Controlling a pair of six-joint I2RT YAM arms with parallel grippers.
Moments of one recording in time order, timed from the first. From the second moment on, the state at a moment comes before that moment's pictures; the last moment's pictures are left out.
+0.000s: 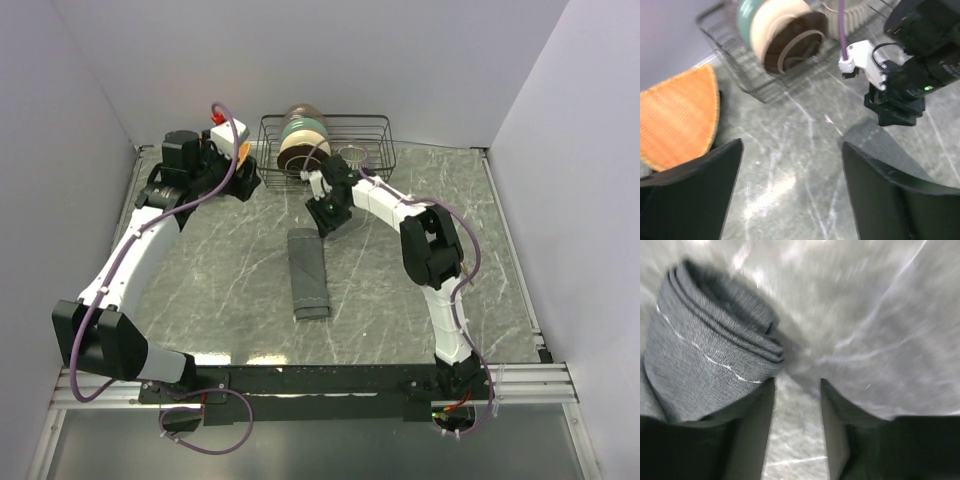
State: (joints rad) left arm -0.21 1.39 1.32 -0.32 0.36 0.22; right arm 0.52 2.22 1.80 -0.75 -0.22 -0.14
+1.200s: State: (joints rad) left arm -0.21 1.55 1.55 -0.34 0.64 0.01; right arm -0.03 1.74 1.13 -0.82 -0.11 -0.52
